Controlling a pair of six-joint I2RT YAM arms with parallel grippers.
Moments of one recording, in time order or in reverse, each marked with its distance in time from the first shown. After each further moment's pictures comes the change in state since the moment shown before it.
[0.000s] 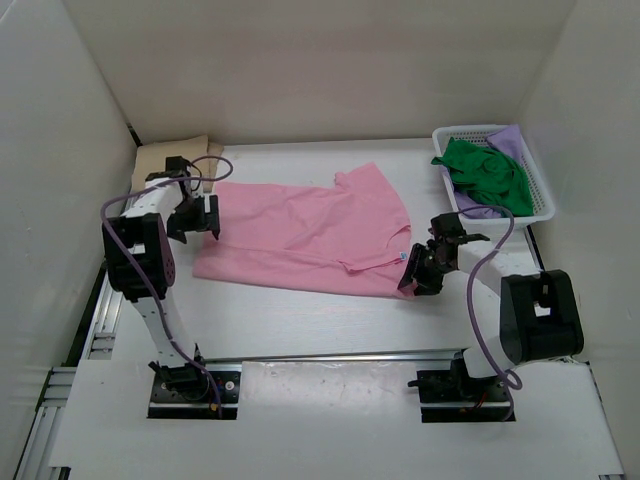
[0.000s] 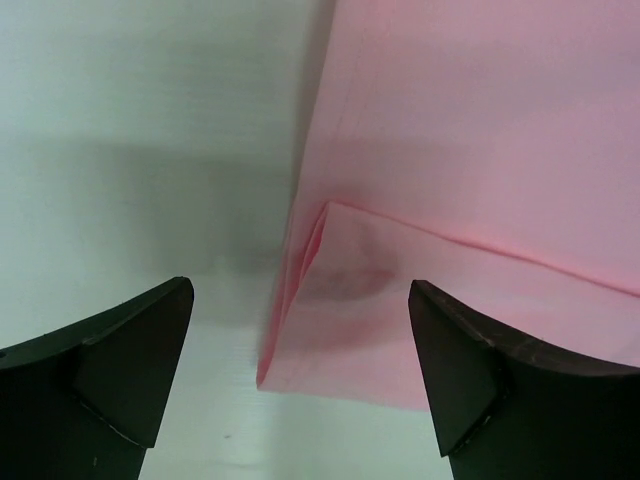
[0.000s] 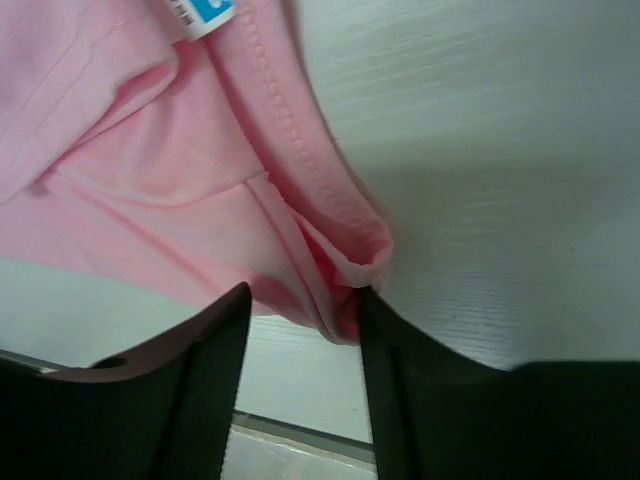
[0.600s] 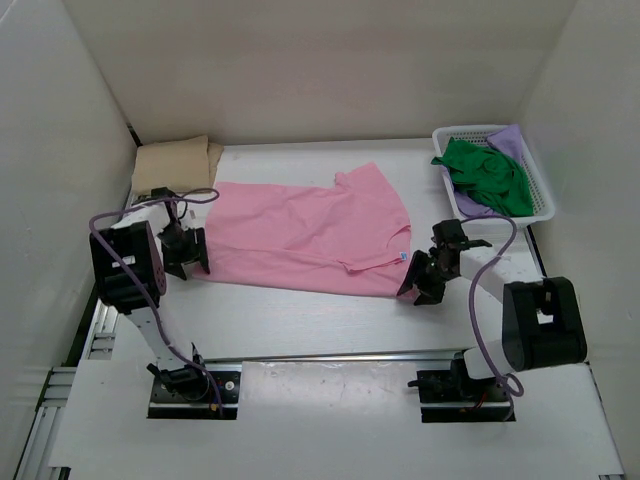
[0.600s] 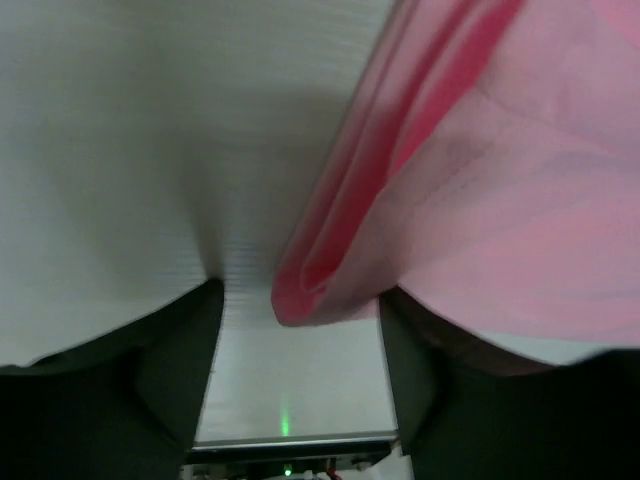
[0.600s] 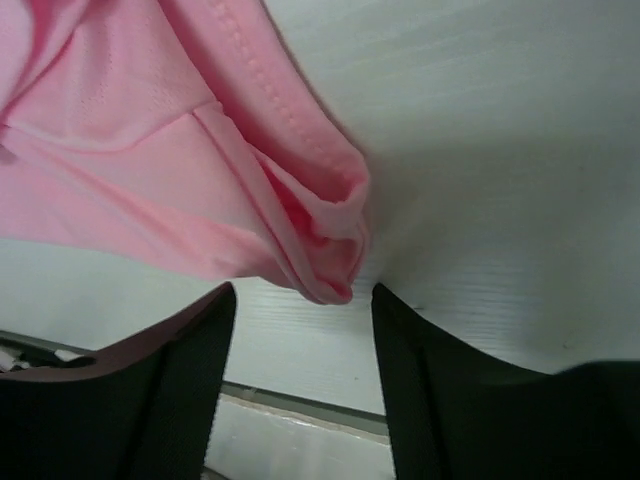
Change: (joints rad) left arm 0.113 -0.117 -0.274 -0.026 0.107 -0.005; right arm 0.000 -0.051 -0.051 -0.042 -0.018 0.043
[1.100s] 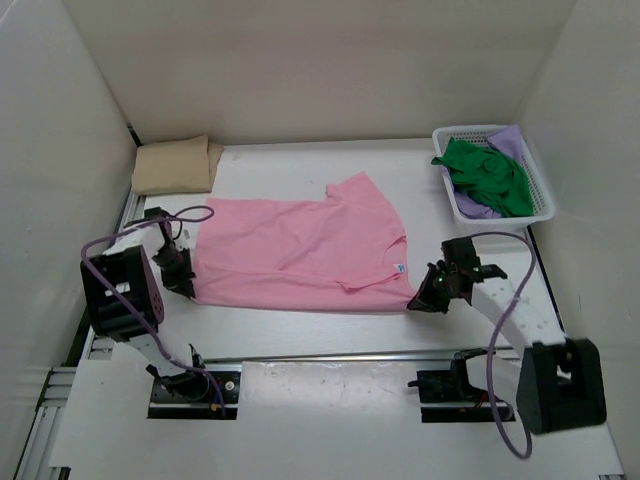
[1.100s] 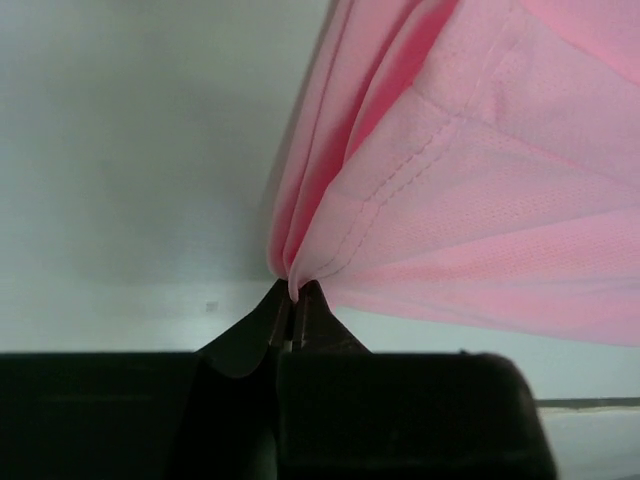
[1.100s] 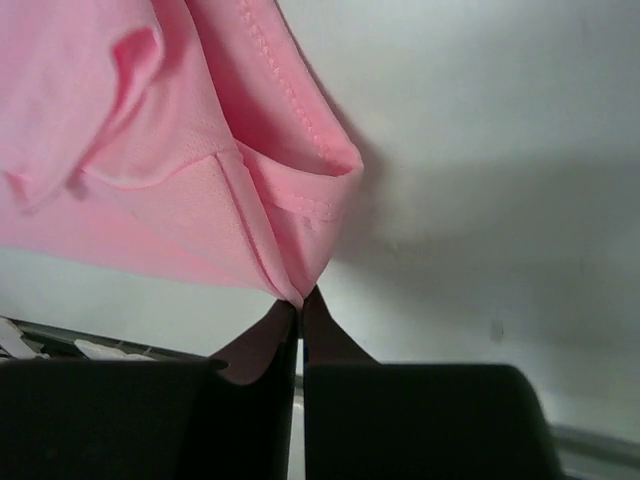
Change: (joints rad) left arm 0.036 -0.132 -0.173 -0.012 -0.019 0.002; right arm 0.003 -0.212 -0.116 0.018 -0.024 0.063
